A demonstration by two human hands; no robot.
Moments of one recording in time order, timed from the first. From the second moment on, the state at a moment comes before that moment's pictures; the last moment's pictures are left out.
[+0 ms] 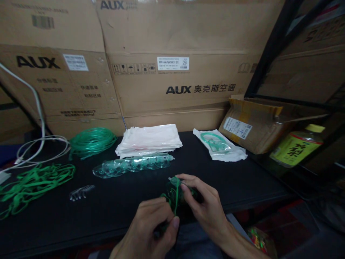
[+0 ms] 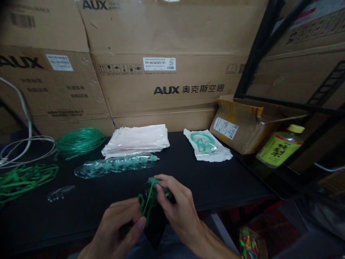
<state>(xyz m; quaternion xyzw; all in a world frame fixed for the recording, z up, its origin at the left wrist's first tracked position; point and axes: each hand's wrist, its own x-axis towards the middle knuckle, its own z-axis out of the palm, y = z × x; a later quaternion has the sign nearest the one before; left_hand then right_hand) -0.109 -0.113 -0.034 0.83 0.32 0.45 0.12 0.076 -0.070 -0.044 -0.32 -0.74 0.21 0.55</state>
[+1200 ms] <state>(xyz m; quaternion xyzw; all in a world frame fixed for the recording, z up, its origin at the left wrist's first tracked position) -0.102 -0.102 -0.027 0.65 0.55 0.44 0.29 0.077 -0.061 -0.054 -0.31 -0.64 0.39 0.59</state>
